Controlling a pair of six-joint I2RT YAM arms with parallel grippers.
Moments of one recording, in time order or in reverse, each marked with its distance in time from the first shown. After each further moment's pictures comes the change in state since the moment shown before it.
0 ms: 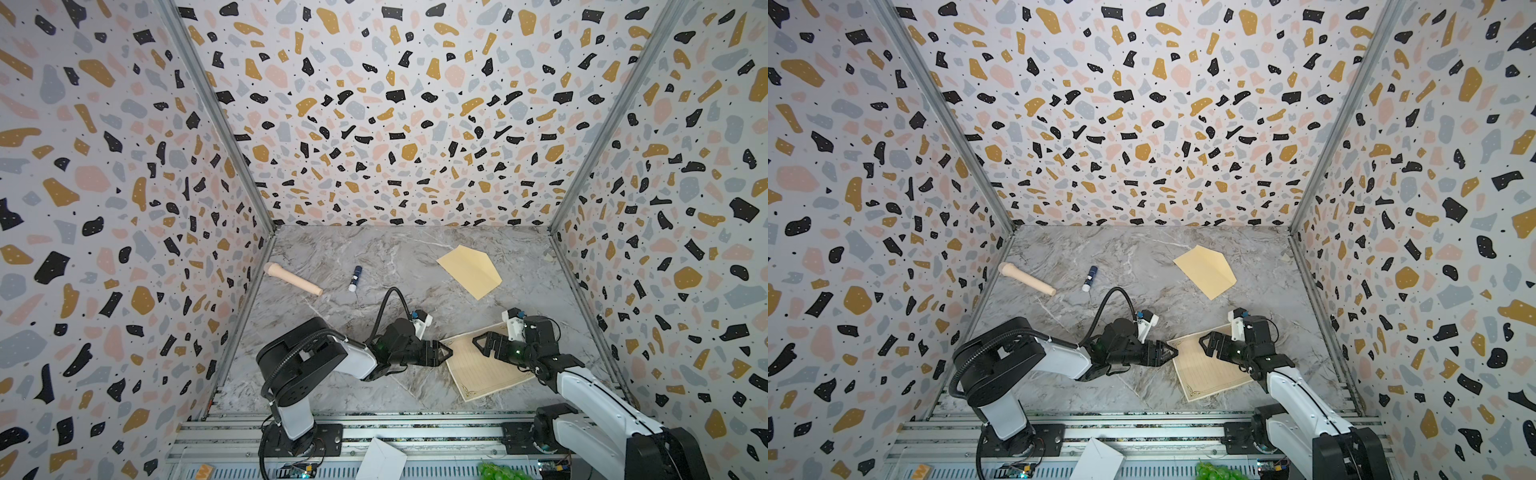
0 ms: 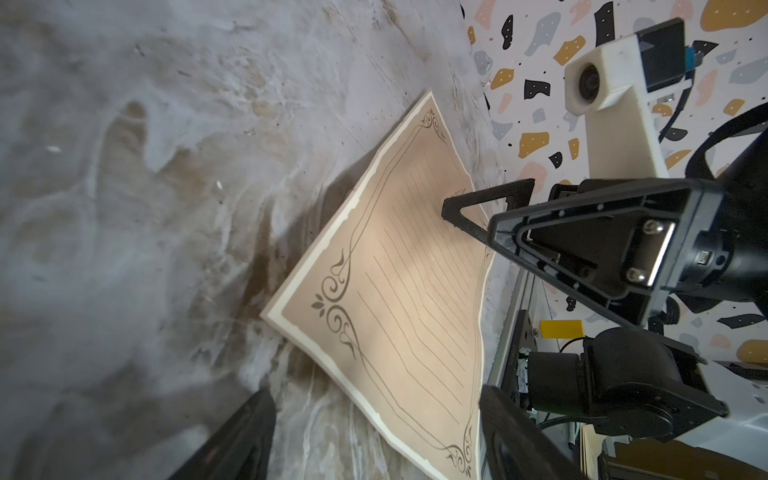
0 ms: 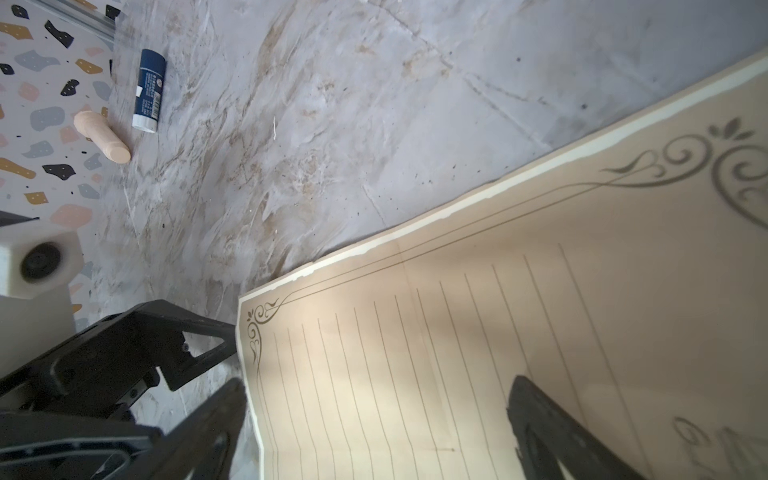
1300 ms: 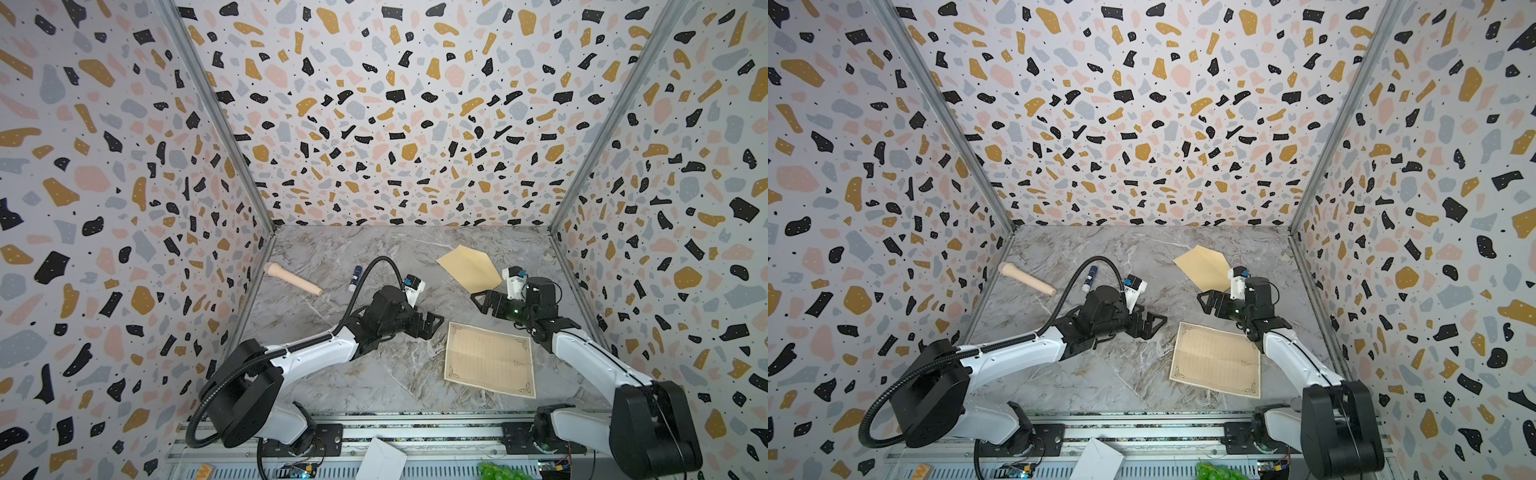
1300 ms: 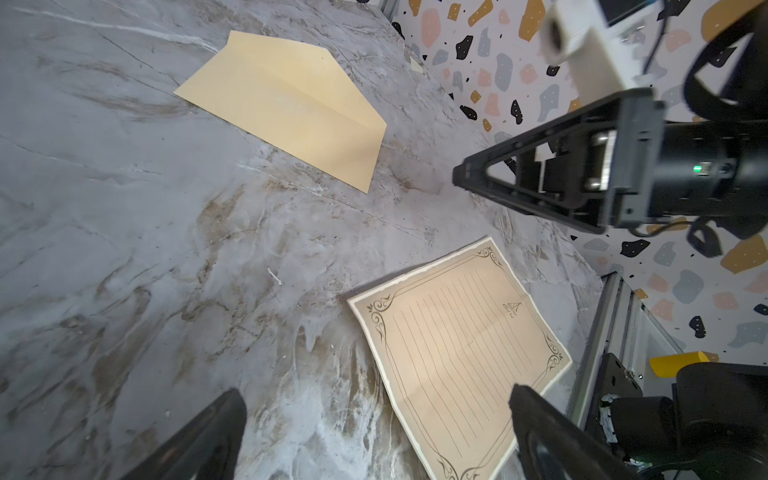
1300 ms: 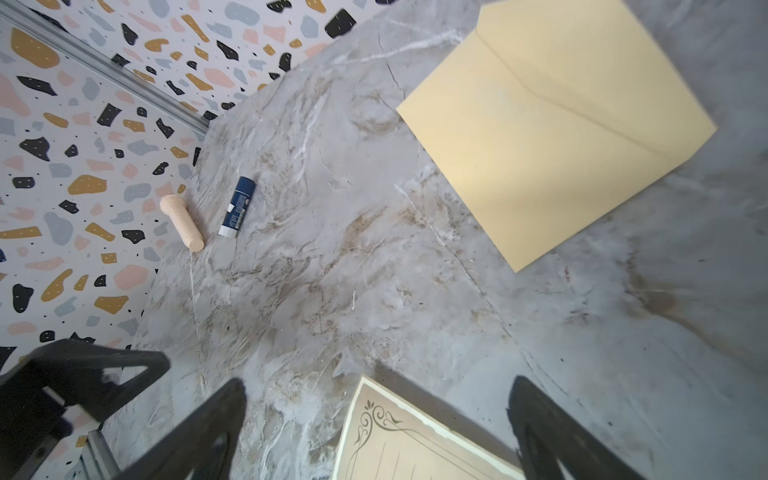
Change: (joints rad) left arm 0.114 -0.319 0.207 -0.522 -0.157 0.441; right arm -0.053 0.185 0.319 0.115 -0.005 -0.069
